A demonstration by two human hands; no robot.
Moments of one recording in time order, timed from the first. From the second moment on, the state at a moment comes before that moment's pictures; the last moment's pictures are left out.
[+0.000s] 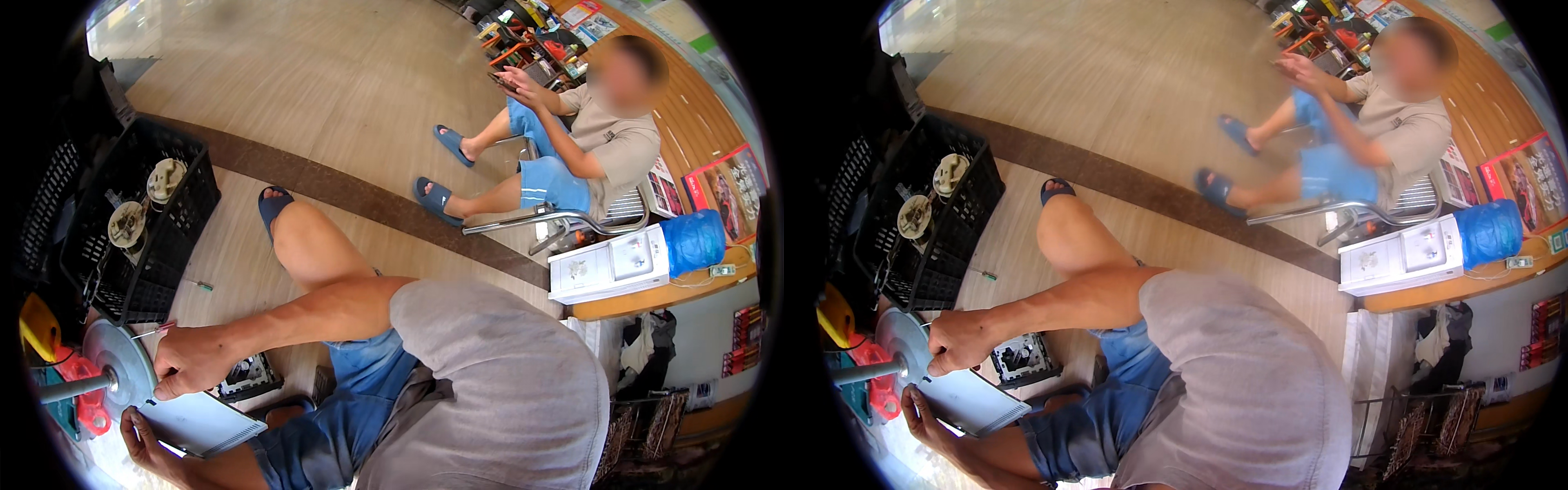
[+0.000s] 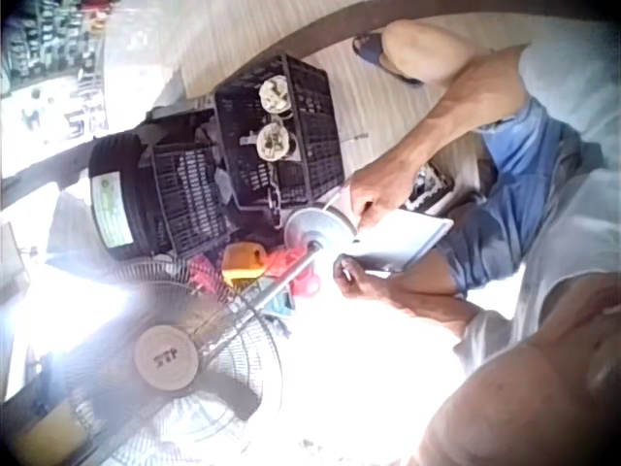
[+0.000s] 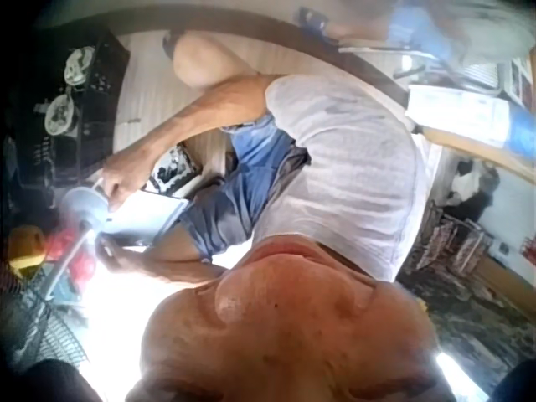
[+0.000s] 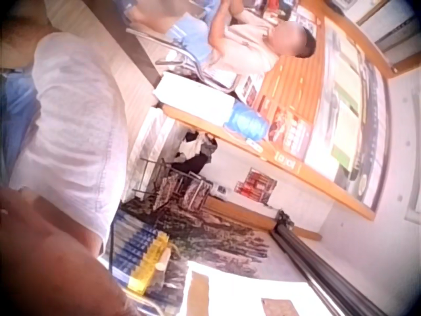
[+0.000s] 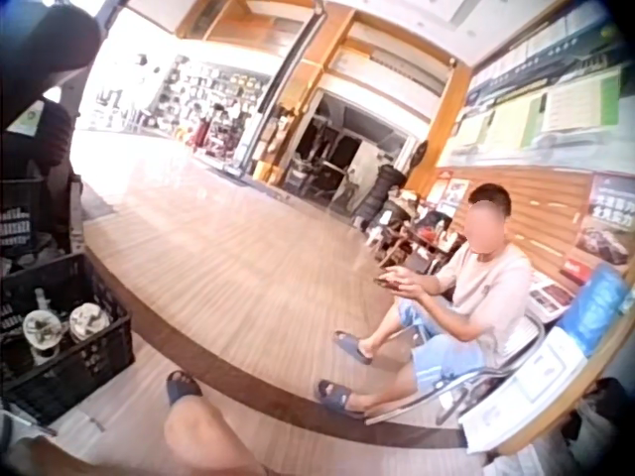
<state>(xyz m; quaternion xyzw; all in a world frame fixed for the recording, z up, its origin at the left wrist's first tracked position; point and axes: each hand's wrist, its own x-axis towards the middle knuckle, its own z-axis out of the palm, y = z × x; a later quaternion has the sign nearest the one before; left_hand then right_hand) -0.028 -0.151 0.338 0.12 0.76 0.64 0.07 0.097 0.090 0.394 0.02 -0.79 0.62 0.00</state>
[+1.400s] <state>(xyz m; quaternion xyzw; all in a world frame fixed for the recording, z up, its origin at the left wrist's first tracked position) -0.020 -0.147 0.335 0.20 0.76 0.62 0.01 0.088 0.089 0.389 0.06 -0.78 0.61 -0.08</state>
